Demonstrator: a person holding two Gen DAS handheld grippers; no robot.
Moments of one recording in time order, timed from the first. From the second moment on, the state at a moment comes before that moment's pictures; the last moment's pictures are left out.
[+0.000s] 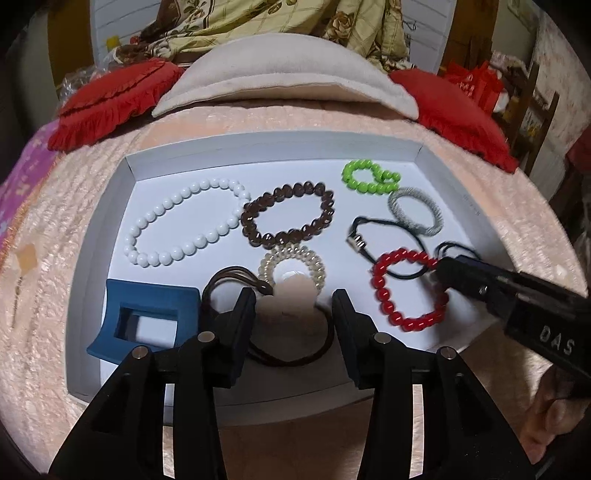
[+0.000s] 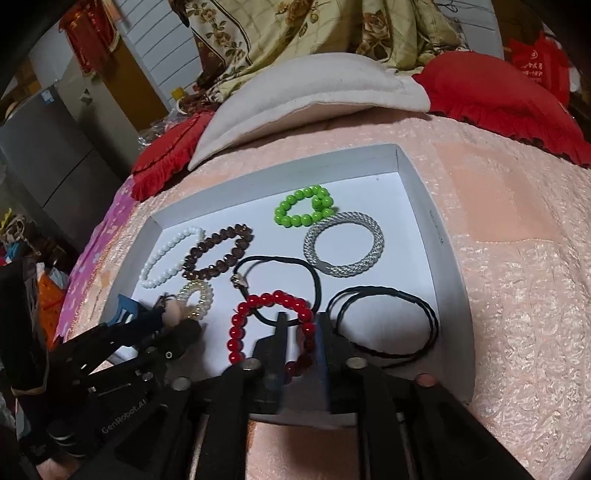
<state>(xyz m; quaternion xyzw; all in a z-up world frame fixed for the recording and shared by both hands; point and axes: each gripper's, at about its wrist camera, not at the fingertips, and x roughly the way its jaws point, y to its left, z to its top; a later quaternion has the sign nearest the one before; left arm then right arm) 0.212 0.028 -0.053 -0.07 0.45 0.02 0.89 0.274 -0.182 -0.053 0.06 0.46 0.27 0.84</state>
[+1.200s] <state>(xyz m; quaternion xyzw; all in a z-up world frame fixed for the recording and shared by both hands) 0.055 0.033 -0.001 -0.10 0.35 0.06 0.93 0.134 -0.211 -0.018 0.00 0.37 0.21 0.90</state>
